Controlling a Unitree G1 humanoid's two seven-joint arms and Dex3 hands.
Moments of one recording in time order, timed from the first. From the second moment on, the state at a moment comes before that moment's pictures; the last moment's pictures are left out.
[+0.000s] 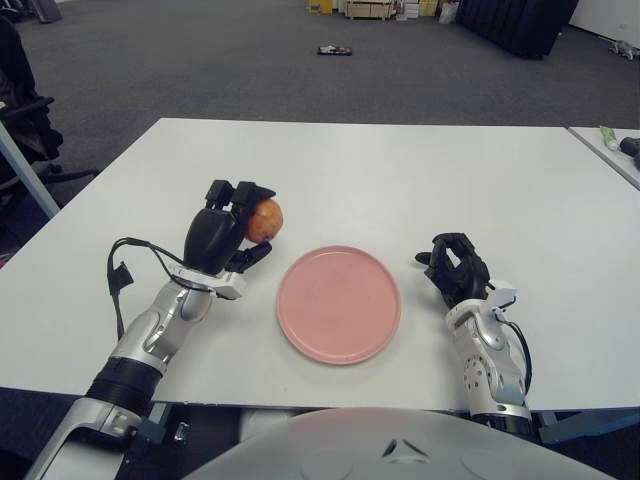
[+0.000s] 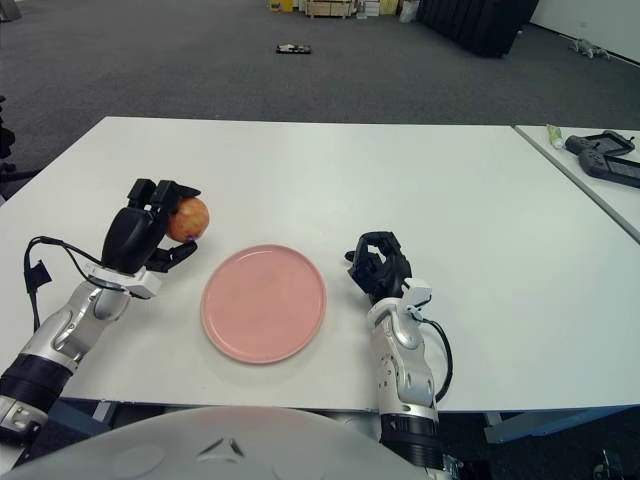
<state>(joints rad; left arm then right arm) -0.01 0.51 -0.19 0.09 0.67 -0.40 0.44 0.18 0.11 -0.09 -0.06 0.25 0.10 -0.08</state>
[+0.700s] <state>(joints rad) 0.06 0.40 -0.13 -0.20 0.65 -0.39 0.34 0.18 0.11 -0.09 -0.05 0.26 0.10 -0.07</state>
